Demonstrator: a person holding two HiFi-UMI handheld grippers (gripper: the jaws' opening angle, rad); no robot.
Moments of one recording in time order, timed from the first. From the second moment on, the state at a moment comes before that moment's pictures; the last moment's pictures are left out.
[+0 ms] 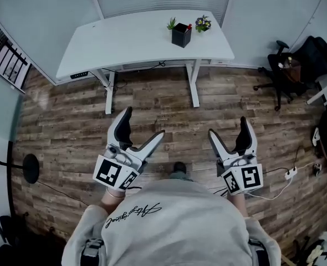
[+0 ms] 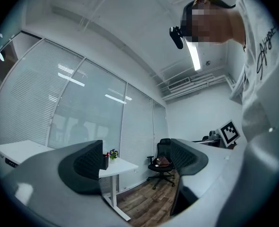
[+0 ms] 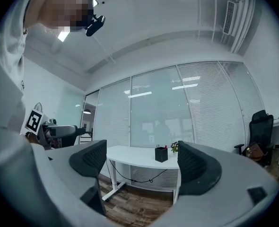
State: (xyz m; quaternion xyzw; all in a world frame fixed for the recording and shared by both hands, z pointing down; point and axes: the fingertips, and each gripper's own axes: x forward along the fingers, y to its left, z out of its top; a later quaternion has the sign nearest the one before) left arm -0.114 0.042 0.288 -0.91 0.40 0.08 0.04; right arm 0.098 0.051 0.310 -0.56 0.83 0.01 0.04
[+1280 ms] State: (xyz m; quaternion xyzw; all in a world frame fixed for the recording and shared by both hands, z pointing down) left arm -0.059 -0.071 0.303 -0.89 0.45 0.08 0.02; right arm 0.143 -0.080 0.326 -0.50 0.86 0.00 0.04
